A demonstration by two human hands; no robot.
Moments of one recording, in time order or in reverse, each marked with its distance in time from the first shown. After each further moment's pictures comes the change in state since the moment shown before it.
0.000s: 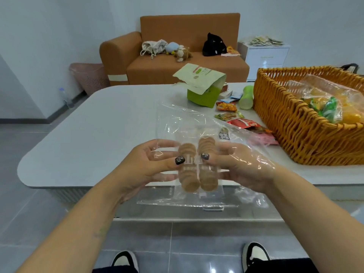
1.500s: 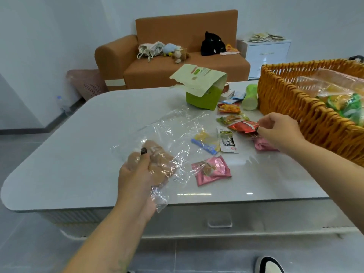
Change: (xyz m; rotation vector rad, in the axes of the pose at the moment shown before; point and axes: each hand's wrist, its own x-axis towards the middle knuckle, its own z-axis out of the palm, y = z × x) left_hand 0.038 -0.022 0.022 -0.423 0.623 0.002; right_hand 0.074 -0.007 -0.135 -0.879 0.843 -0.094
